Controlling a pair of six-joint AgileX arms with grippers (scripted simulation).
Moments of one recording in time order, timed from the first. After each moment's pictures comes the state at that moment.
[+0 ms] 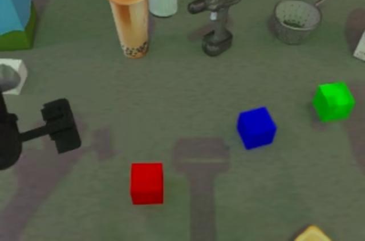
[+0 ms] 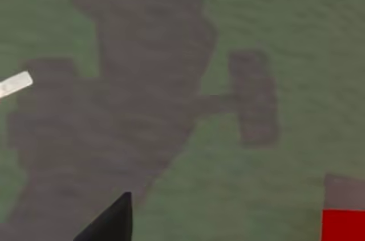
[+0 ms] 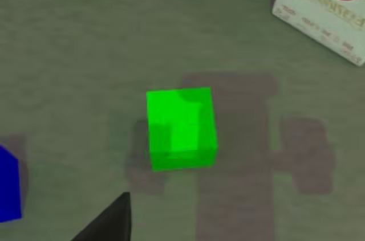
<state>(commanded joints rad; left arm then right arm) -0.31 0.93 0.62 -0.58 -0.03 -0.54 0.07 1.04 0.87 -0.57 0.00 -0.01</state>
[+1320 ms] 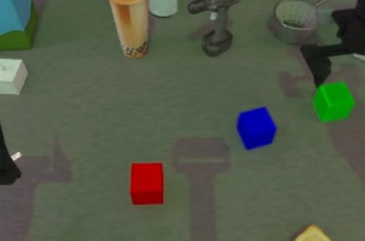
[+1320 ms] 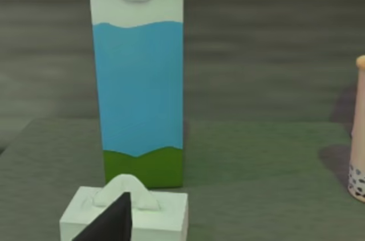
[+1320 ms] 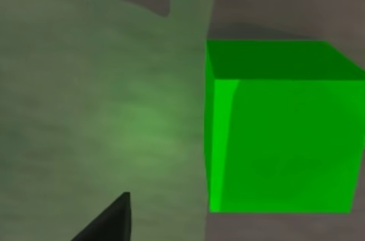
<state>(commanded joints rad) 0.02 0.00 0.00 0.00 0.00 0.00 0.13 2.18 1.79 -1.18 0.00 -0.03</state>
